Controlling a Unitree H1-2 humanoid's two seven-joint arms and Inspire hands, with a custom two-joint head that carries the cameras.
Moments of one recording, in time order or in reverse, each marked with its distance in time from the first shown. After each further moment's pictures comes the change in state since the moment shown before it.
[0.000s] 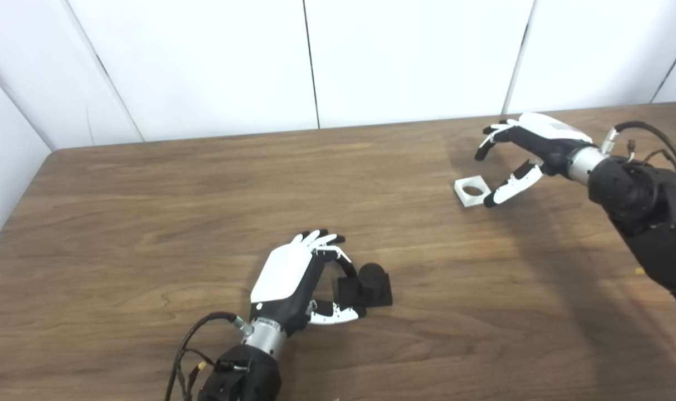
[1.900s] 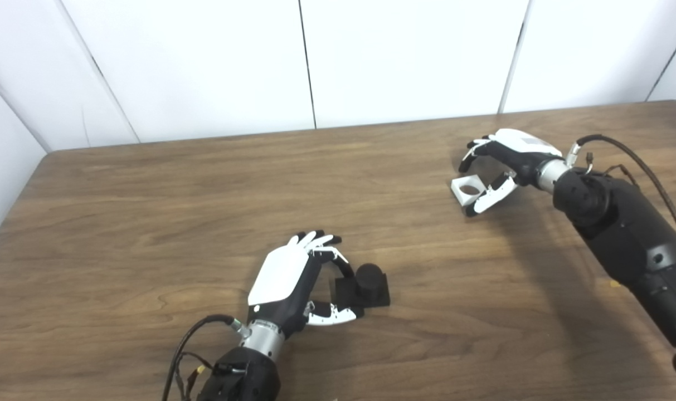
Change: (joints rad) left arm 0.005 -0.003 -0.006 -0.005 -0.005 0.007 0.007; right arm -0.021 0.067 0.029 0.174 -0.042 -0.035 -0.092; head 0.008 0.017
